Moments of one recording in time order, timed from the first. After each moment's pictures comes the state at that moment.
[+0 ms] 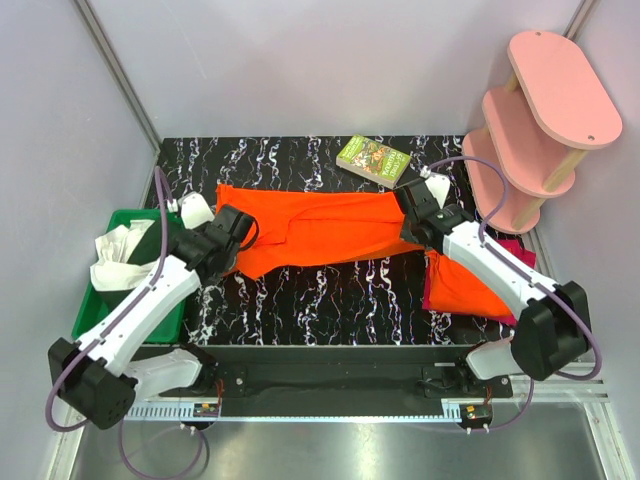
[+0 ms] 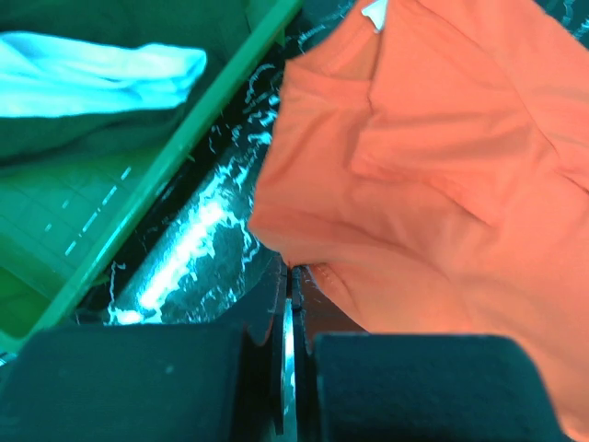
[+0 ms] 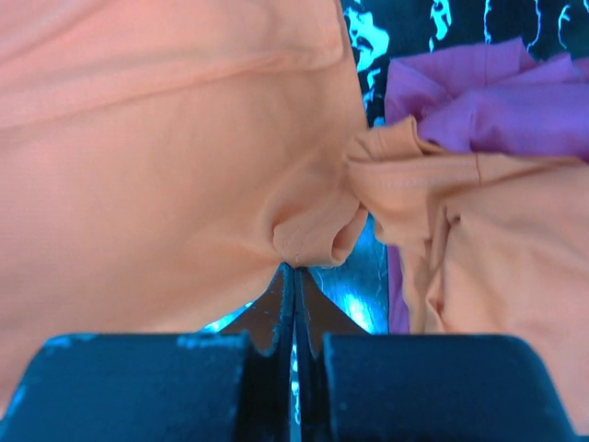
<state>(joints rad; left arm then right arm) -0.55 1.09 1.02 -1.03 -0.76 -1.02 0.50 1.39 1.11 -0.68 0.46 0.65</state>
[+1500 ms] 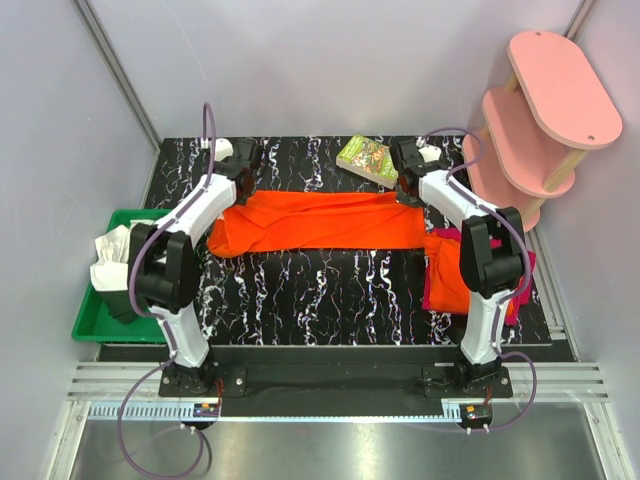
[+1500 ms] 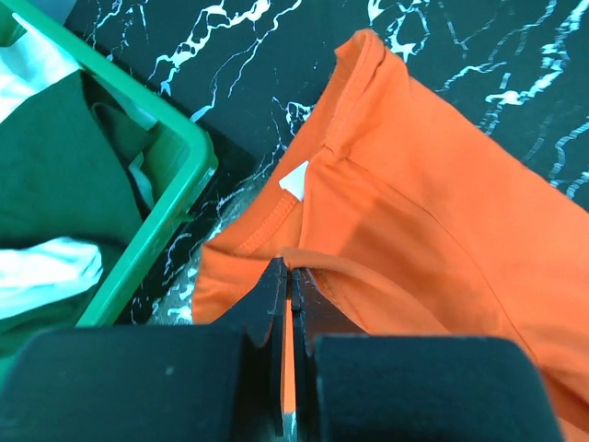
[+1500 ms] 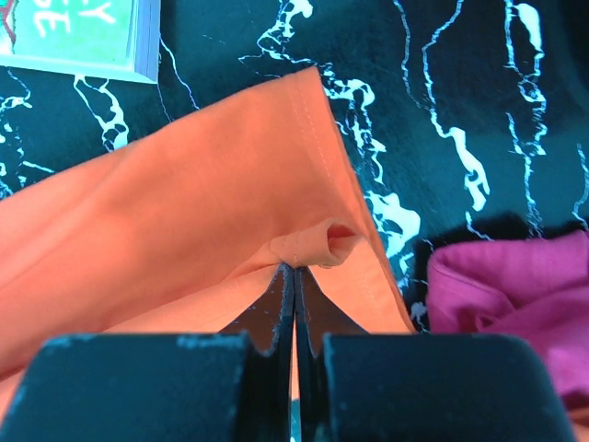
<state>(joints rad) -0.28 1.82 1.51 -0.74 -0.70 -0.66 0.31 1.97 1.56 -0.62 0.45 0.60</state>
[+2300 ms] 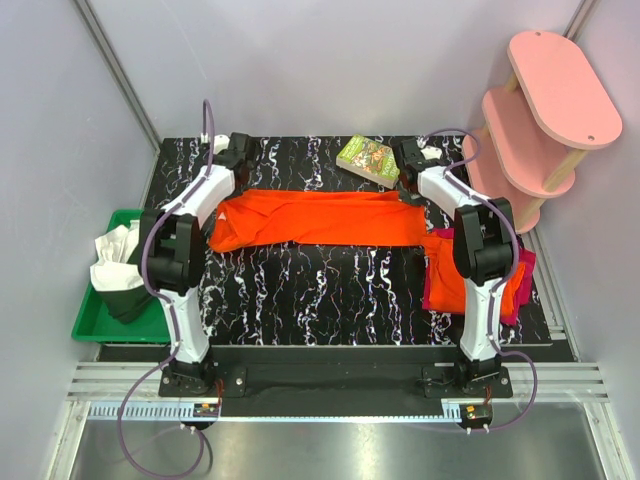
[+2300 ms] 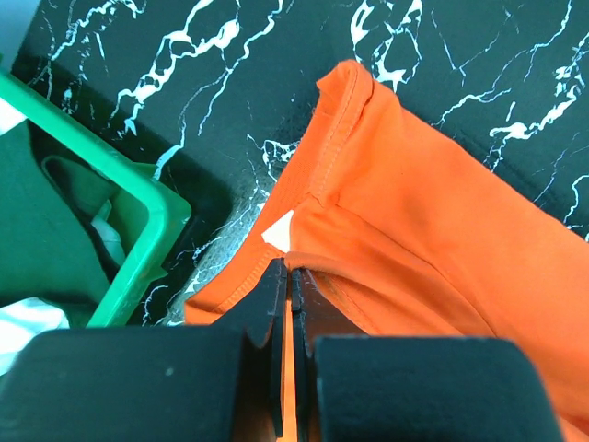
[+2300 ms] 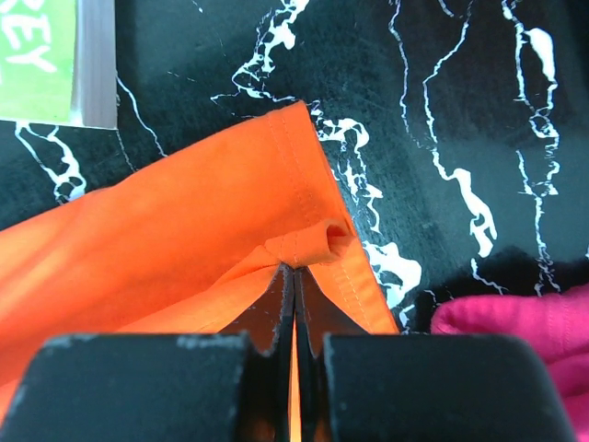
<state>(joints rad) -0.21 1.98 1.63 -0.69 -0.62 -0.57 0.27 2.11 1.66 -0.62 0.45 0.57</state>
